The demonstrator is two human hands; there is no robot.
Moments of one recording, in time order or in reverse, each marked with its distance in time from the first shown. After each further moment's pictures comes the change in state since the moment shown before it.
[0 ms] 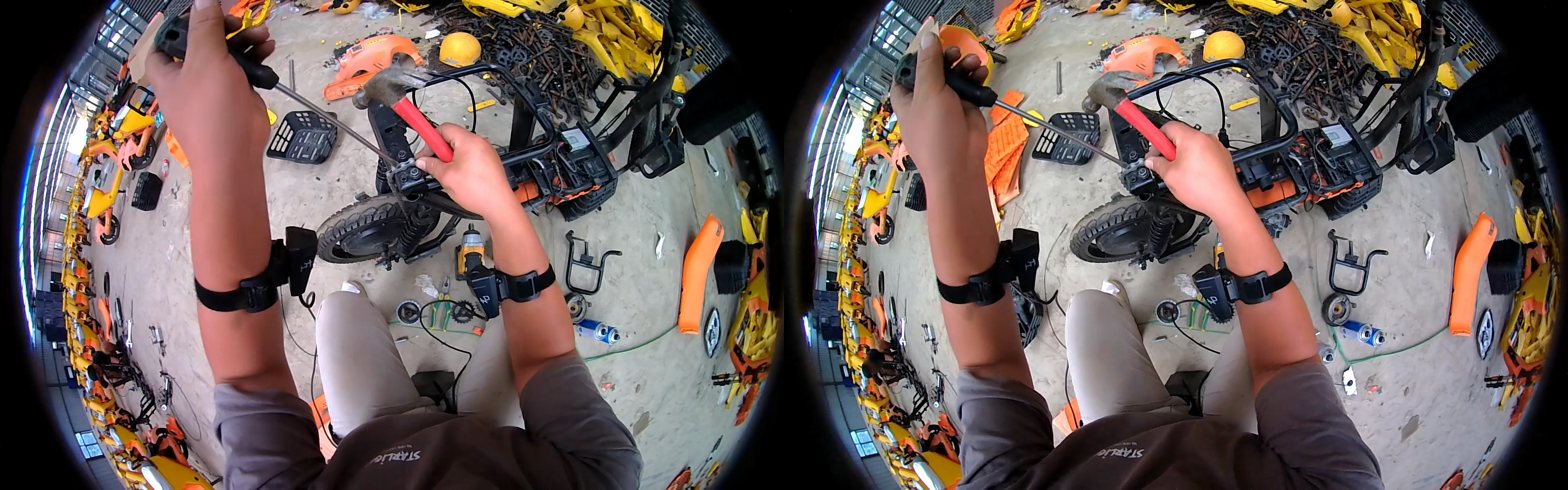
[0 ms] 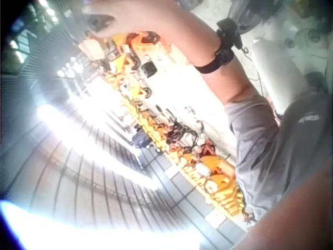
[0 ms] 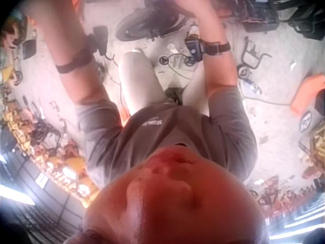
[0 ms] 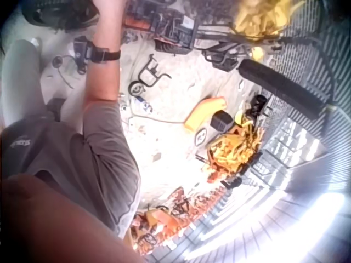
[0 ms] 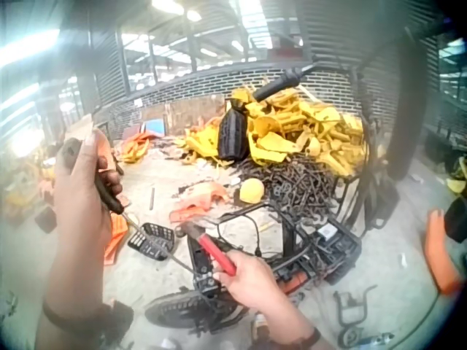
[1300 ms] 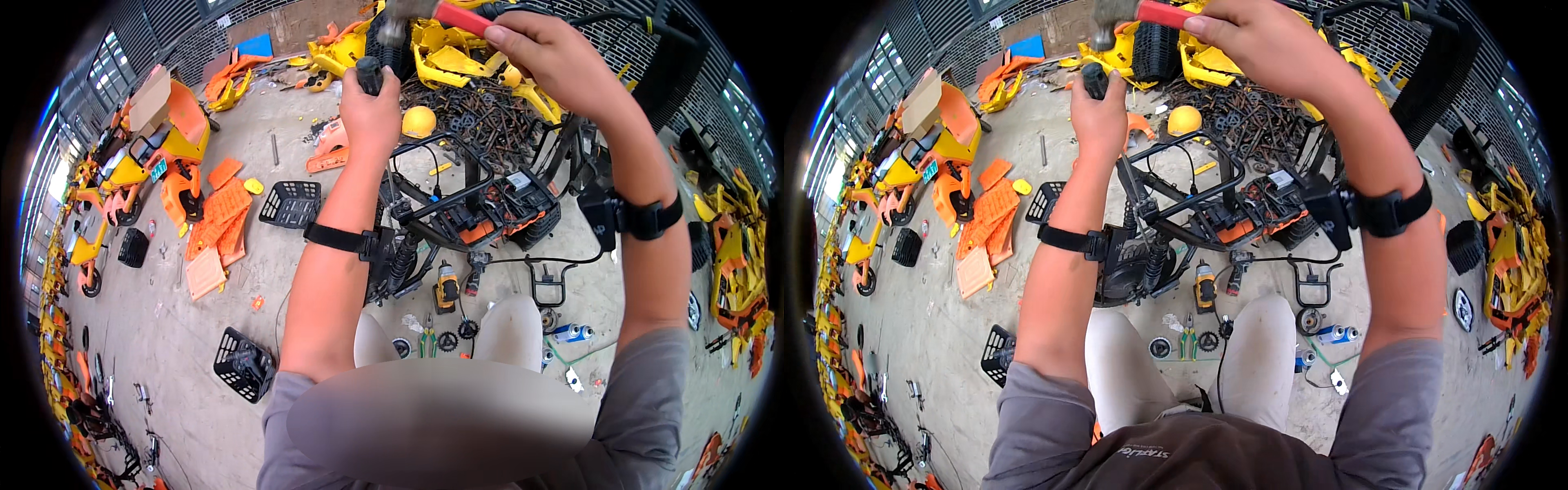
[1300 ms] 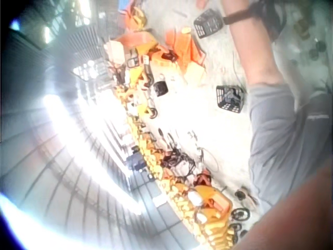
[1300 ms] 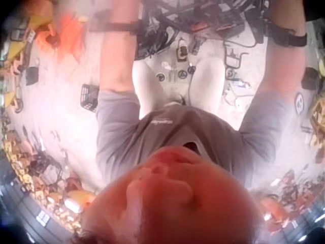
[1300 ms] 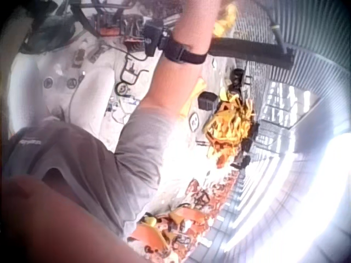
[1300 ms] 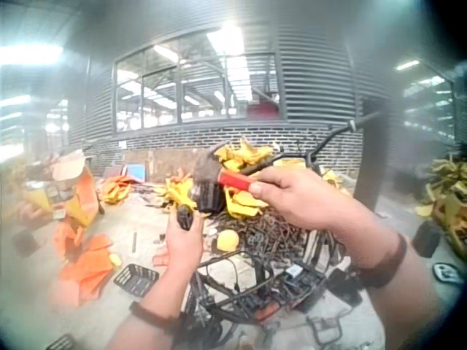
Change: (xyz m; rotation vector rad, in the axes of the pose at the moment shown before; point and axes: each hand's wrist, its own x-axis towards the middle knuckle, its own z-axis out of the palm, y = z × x) left_hand -0.036 0.013 0.080 0.081 -0.109 -0.072; right_hand -0.019 -0.220 -0.227 -0.529 0.261 -0.603
